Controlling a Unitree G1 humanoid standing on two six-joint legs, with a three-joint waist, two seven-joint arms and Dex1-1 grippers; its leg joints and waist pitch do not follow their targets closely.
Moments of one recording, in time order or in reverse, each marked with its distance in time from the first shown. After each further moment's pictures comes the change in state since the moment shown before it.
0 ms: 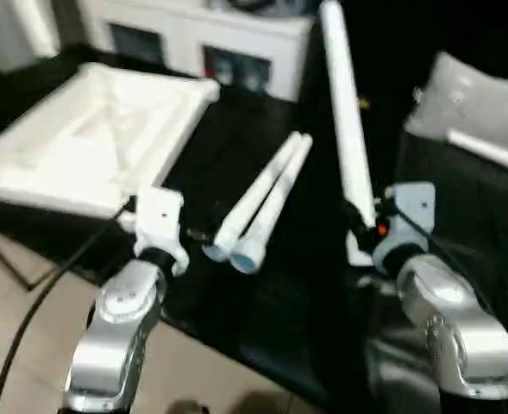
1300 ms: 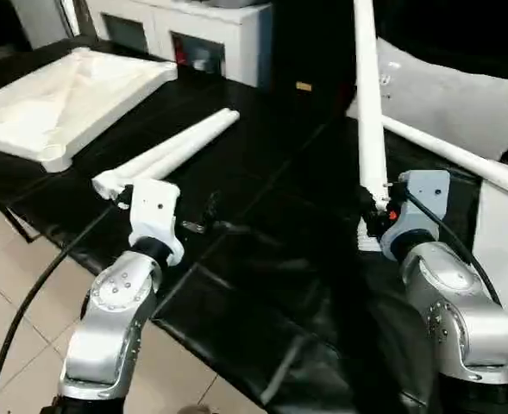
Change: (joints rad) left arm -0.033 0.036 0.009 0.030 -0.002 -0.001 -0.004; right arm -0.058 0.017 -0.040 0.017 -0.016 0.023 -0.049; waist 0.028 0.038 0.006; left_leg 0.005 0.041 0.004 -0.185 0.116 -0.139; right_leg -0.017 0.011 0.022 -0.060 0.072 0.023
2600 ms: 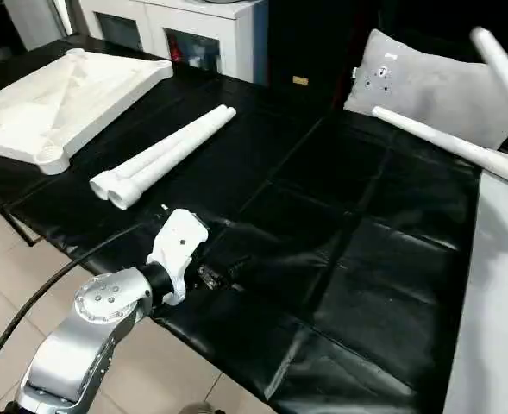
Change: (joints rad) left arm 0.046 0.258 -0.132 -0.100 -0.134 0.137 -0.394; right arm -0.555 -0.742 0.204 1.344 -0.494 -0.460 0.012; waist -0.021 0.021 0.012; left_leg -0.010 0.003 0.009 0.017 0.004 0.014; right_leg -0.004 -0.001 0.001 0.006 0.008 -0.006
